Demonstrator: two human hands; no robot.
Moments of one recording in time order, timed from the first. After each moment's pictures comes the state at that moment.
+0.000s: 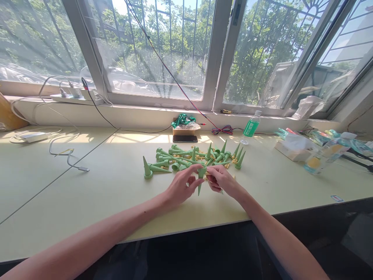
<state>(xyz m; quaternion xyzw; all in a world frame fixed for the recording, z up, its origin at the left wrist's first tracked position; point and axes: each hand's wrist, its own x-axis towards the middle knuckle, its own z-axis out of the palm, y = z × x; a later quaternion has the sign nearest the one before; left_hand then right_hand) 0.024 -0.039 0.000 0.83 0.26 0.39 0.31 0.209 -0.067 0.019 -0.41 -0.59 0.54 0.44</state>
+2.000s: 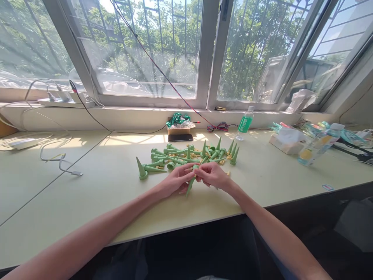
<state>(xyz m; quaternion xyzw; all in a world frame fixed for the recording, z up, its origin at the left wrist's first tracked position) 0.019 -0.024 0.010 0.64 0.21 0.26 0.69 0.209 -0.060 0.012 -0.41 -0.69 0.42 0.43</state>
